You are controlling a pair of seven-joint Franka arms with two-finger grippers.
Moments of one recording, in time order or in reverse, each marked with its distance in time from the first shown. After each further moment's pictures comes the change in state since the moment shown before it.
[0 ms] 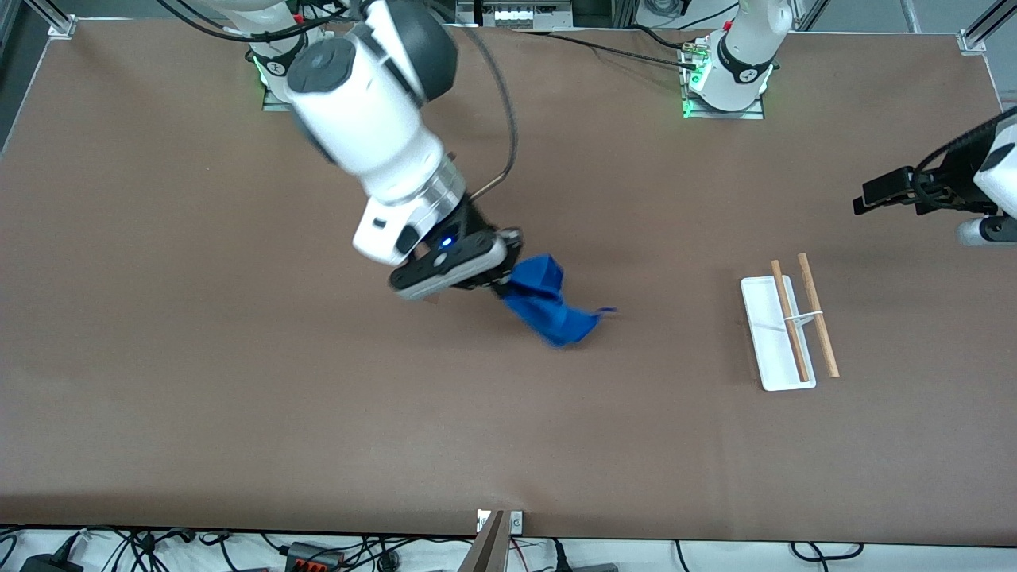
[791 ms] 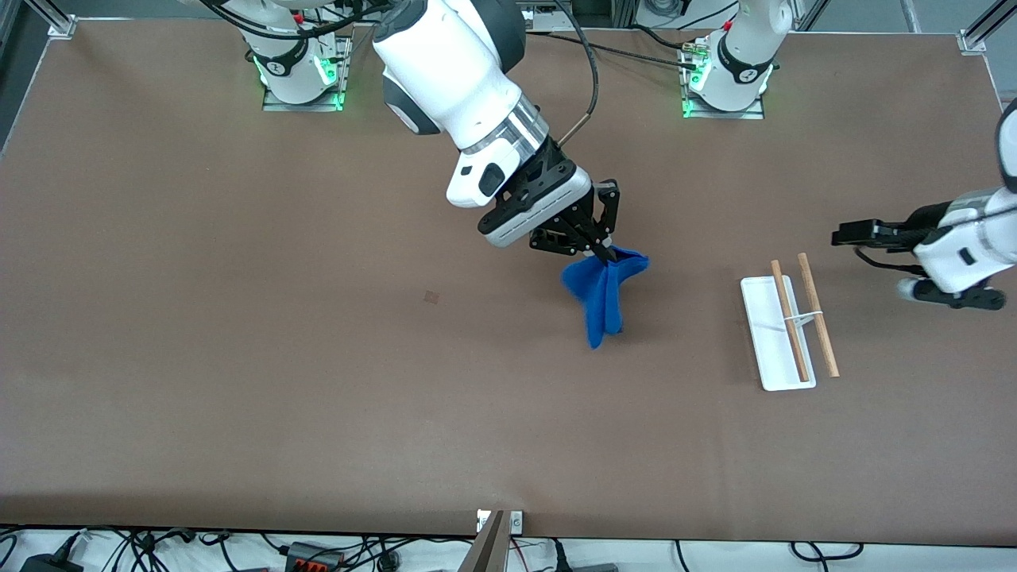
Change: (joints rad) left arm 0.022 0.180 -0.033 -0.002 0.048 0.033 0.279; right arm 0.129 0.060 0.002 0.003 0.001 0.329 0.133
